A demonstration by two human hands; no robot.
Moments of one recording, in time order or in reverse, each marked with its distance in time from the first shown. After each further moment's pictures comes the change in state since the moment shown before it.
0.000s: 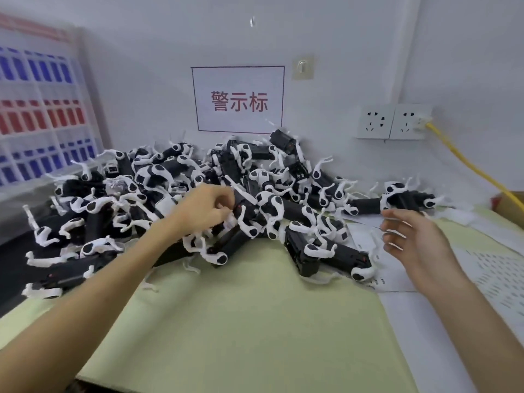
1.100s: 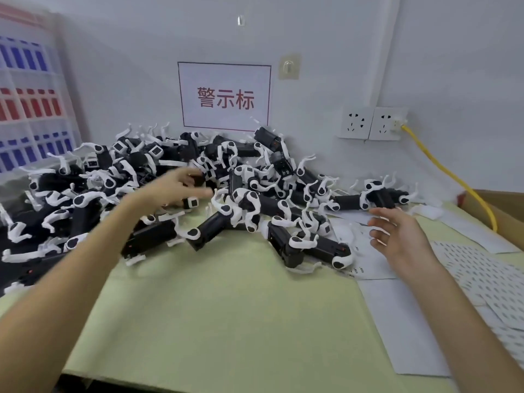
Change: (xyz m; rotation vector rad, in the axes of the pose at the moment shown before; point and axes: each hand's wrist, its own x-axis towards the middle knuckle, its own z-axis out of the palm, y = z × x) left_hand 0.016 -0.043 -0.026 -0.267 -0.090 -0.292; right_hand 0.011 0.004 -0.015 0.027 0.051 0.050
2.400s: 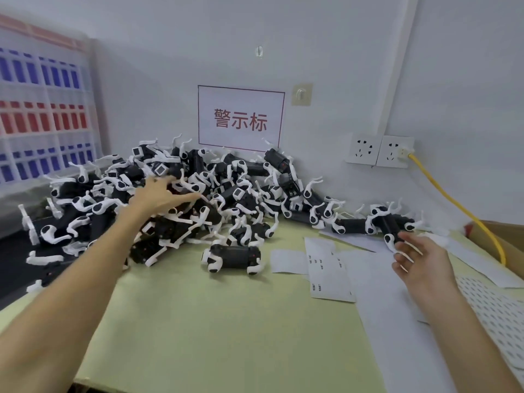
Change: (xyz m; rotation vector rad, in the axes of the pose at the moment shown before) left_hand 0.002 -0.018 -0.029 0.384 0.261 -0.278; right_hand 0.002 -0.010 -0.016 0.143 0.096 -0.014
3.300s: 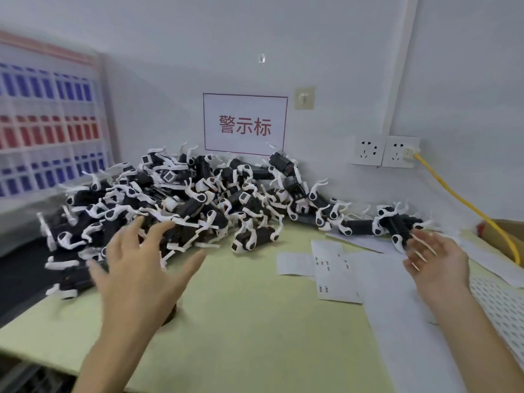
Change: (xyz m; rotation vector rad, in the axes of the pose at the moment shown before) left_hand -0.217 0.026 0.009 -0.147 0.395 -0.039; right_hand 0.009 0.000 -0.007 0.127 0.016 -0.018
